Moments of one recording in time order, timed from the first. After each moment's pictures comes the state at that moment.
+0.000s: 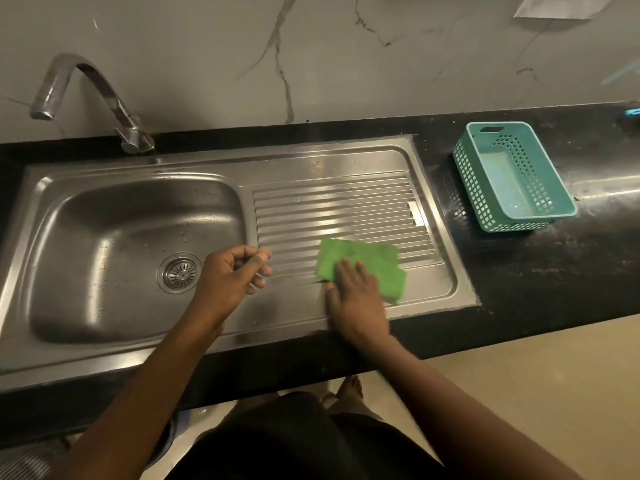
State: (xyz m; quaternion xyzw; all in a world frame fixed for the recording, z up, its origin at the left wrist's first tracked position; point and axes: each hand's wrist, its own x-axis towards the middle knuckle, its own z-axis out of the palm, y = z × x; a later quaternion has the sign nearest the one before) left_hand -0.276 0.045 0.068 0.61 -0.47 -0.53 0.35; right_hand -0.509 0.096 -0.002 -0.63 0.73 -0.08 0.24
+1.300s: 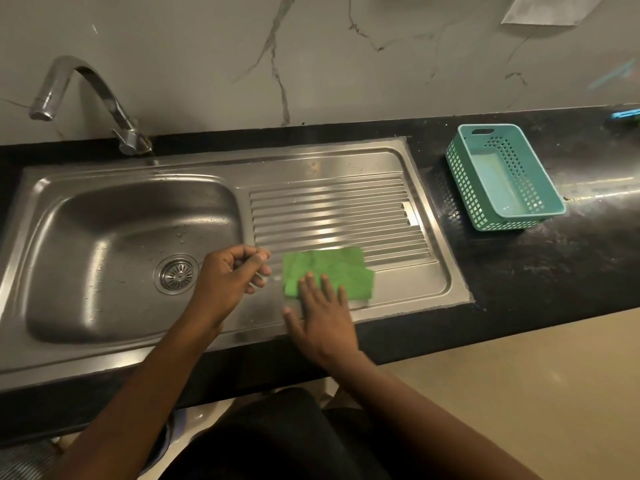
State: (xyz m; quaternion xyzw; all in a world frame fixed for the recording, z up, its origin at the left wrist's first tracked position) left_hand -0.277 0.049 0.063 0.60 -0.49 -0.53 0.36; right_hand -0.460 0.122 -0.016 -0.70 0.67 -0.02 0.25
